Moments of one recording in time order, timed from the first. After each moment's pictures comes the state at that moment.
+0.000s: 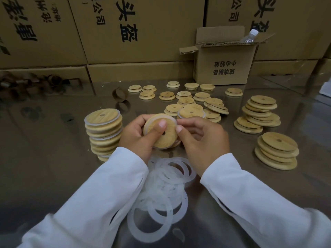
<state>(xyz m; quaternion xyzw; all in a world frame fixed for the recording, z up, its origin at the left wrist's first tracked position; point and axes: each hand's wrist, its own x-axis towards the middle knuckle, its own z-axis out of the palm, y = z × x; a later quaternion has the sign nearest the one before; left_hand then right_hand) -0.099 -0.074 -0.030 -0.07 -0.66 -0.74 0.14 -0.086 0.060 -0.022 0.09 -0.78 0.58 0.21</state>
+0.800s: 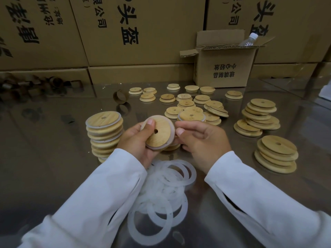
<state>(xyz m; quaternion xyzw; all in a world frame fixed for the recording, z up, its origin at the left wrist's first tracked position) -0.096 -0.070 -0.017 0.02 -0.49 -0.87 0.03 -0.082 0.063 -0.010 0.08 -0.70 0.71 0.06</state>
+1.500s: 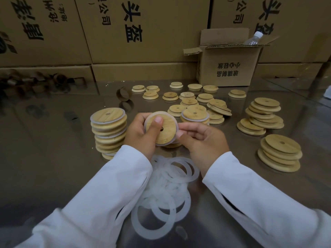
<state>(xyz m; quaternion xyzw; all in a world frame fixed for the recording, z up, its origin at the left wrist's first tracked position) -0.097 -0.068 -0.021 -0.01 -0.68 -0.71 0.18 -0.078 0.053 -0.015 0.05 -0.69 0.72 0.08</state>
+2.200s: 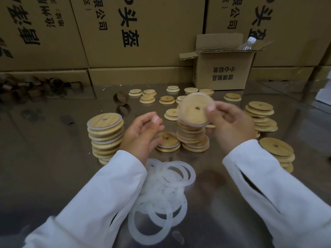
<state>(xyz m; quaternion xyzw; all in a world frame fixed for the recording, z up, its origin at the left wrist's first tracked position) -0.098 -0.072 -0.024 -0.05 -0.61 -0.78 0.12 -0.103 0.090 0.003 -0.02 -0.68 0.70 0.23</state>
